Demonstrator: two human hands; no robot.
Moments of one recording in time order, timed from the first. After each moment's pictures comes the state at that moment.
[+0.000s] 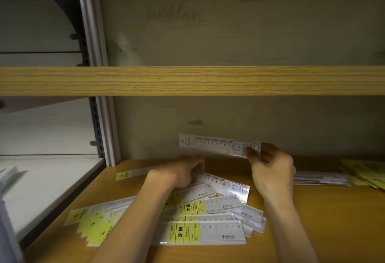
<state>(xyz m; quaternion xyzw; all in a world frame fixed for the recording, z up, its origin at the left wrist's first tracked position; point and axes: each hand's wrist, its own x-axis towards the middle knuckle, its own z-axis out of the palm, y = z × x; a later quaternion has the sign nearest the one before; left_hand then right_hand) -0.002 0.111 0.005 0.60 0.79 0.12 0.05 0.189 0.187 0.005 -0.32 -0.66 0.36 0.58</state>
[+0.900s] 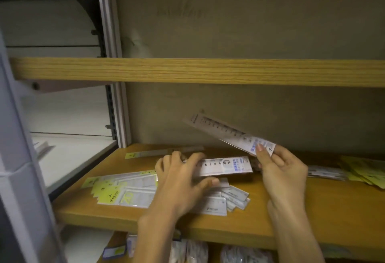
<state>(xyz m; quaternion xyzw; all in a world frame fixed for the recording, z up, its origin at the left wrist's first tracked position) 0.104 0.049 -0.020 0.45 0.84 0.27 -0.15 0.238 0.166 0.000 -0.24 -0.55 0.54 0.58</state>
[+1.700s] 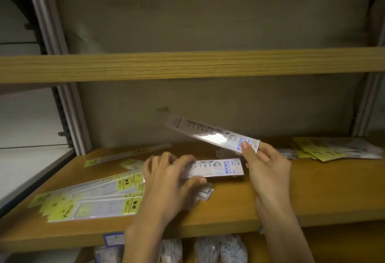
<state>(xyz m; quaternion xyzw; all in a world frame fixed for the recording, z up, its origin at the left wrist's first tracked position) 0.135 0.074 -0.026 0.52 0.78 0.30 -0.17 0.282 0.180 -0.007 -0.30 -0.53 0.54 0.58</state>
